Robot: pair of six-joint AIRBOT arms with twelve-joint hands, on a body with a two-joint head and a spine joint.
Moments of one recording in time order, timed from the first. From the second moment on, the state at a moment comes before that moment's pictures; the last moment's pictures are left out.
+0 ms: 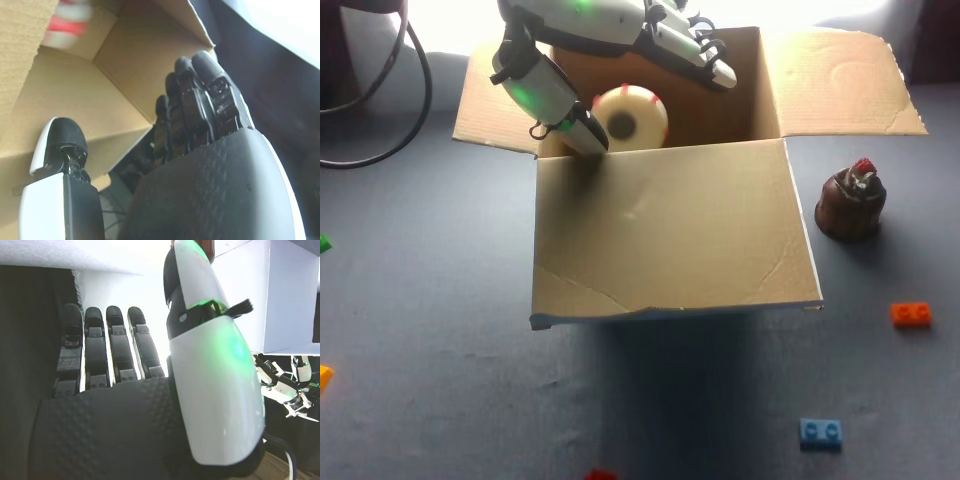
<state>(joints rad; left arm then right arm) -0.09 -1.37 1.77 2.03 -0.91 -0.47 -0.47 -0.72 0.98 0.77 0.38 -1.39</state>
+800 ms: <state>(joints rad) -0.18 -1.30 1.90 2.05 -0.94 -0.45 -0.43 -0.84 1.13 0.77 0.26 -0.98</state>
